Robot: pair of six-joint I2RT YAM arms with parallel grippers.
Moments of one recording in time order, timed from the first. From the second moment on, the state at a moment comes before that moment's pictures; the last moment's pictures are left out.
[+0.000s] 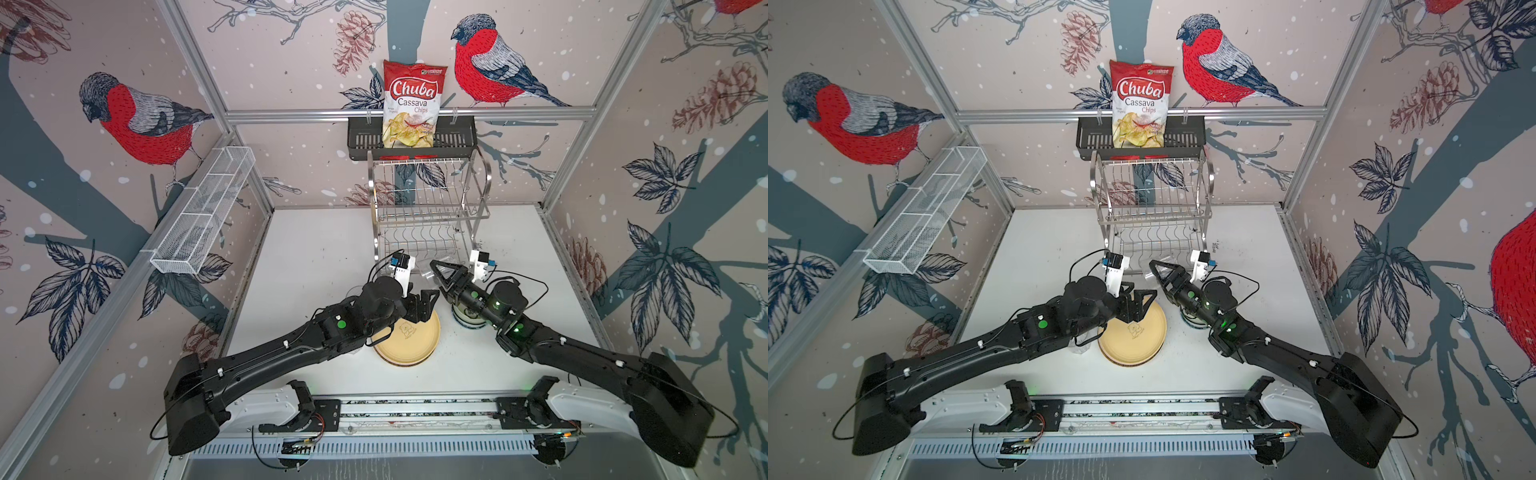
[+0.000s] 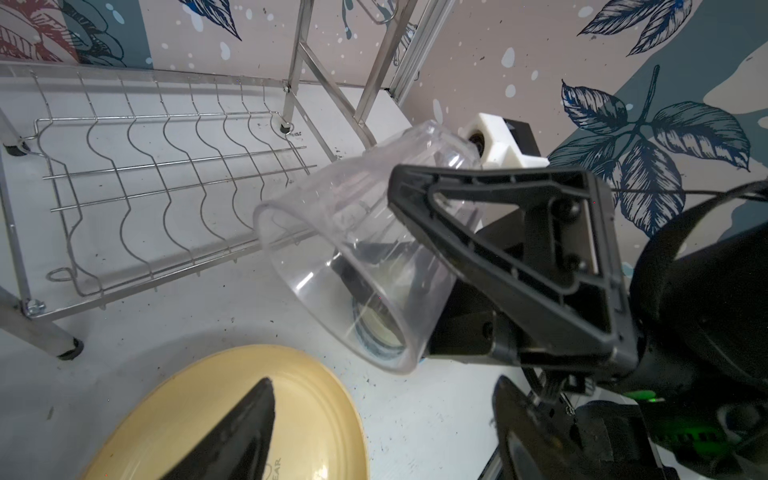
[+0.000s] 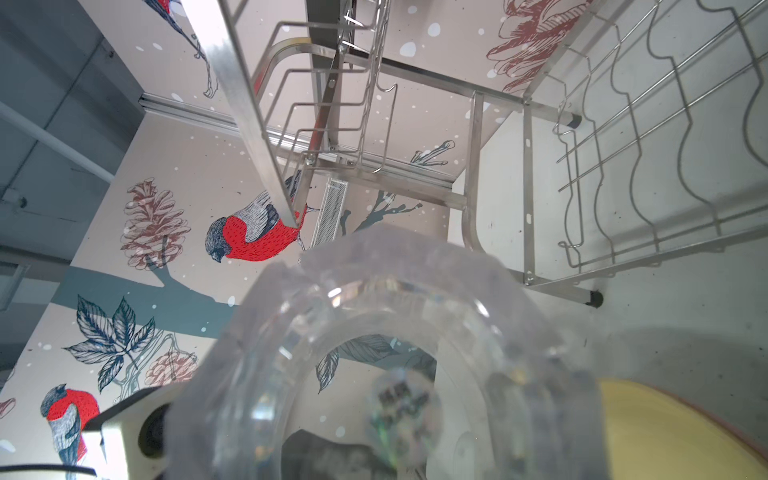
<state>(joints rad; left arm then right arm) -1.04 1.15 0.92 -0.17 -0.16 -0.57 0.76 1.13 0.45 0.72 -0.14 1.29</state>
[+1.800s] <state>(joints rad) -1.10 1.20 1.05 -0.18 -0.19 -0.51 0.85 0.92 0.43 0.64 0.00 1.33</state>
